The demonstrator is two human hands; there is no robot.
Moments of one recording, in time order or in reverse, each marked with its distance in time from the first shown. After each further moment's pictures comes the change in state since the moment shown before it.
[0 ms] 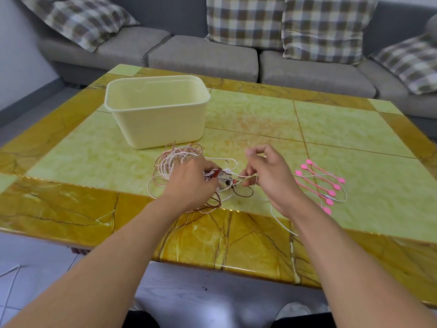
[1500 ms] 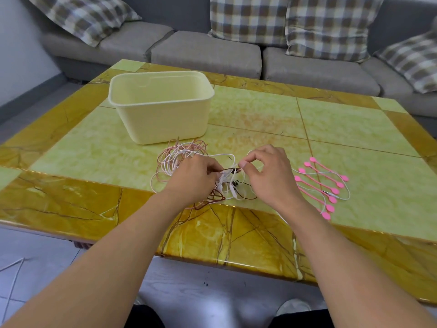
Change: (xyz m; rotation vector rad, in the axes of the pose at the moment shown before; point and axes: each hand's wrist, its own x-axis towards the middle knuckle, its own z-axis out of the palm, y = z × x) left_hand 0.005 -0.004 -0.001 -0.040 -0.077 -0.036; right_hand -0.001 0.009 0.005 -0.760 0.104 -0.286
